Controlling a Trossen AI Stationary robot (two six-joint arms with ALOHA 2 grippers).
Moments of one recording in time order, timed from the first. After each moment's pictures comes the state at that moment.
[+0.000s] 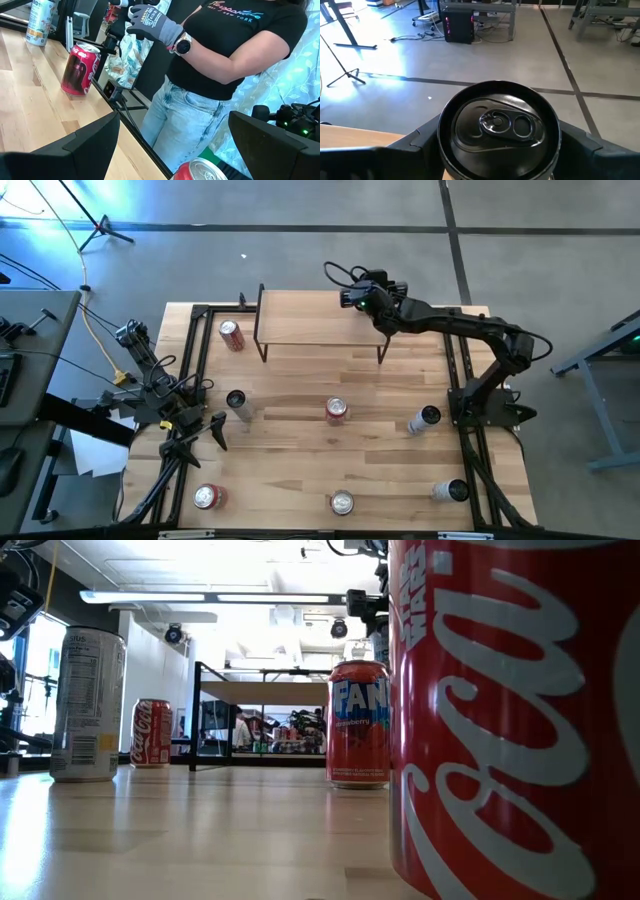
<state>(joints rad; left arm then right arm) -0.90 0.07 0.01 0.07 -0.09 -0.46 -0.38 1.63 1.40 -0.37 0.94 0.54</state>
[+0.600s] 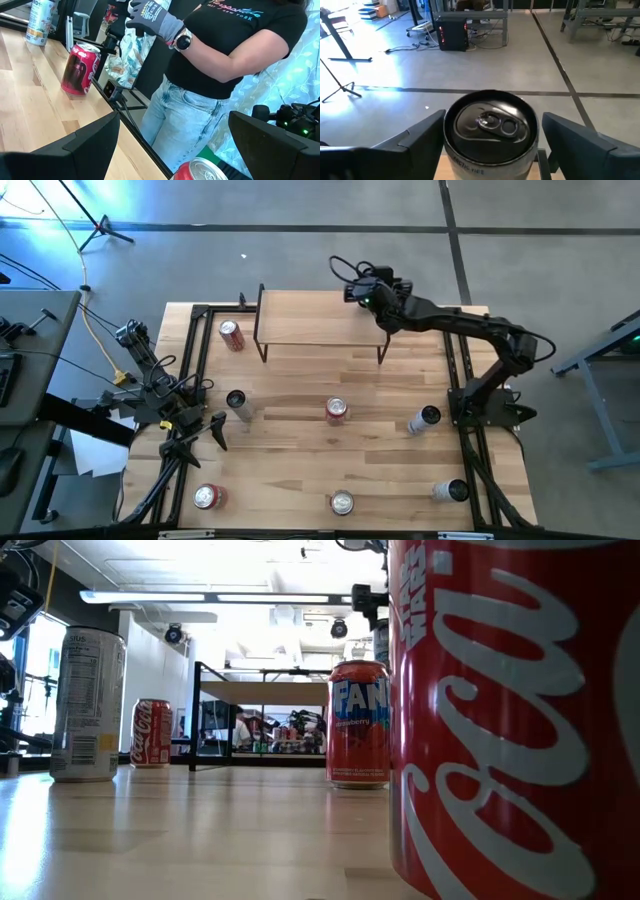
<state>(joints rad) -0.90 0.07 0.01 0.07 -0.09 -0.46 -0.39 1.60 1.40 -0.37 0.96 0.56</state>
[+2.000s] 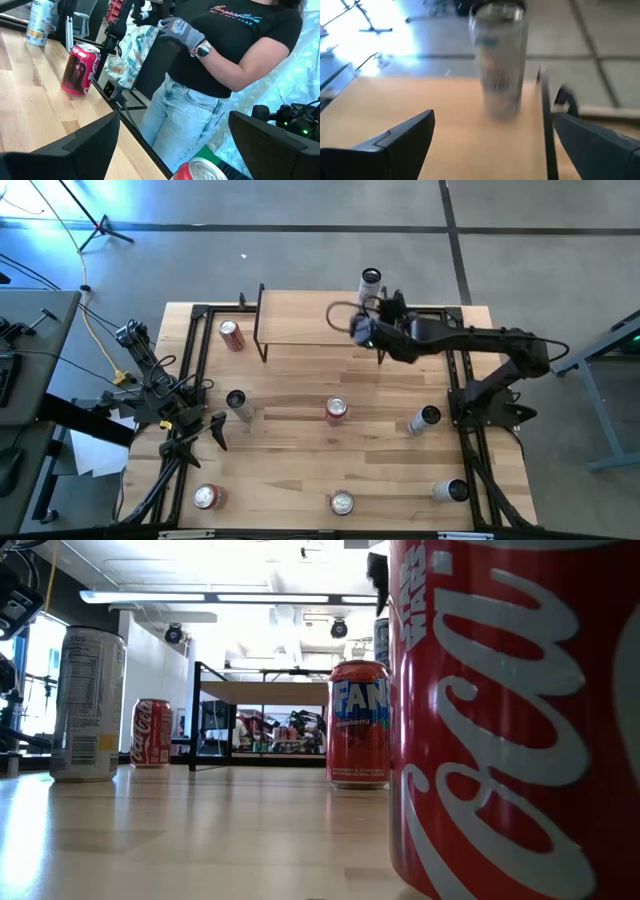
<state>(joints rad) -0.90 0.07 0.01 0.07 -0.09 -0.46 -0.10 1.49 1.40 -0.88 0.93 1.07</state>
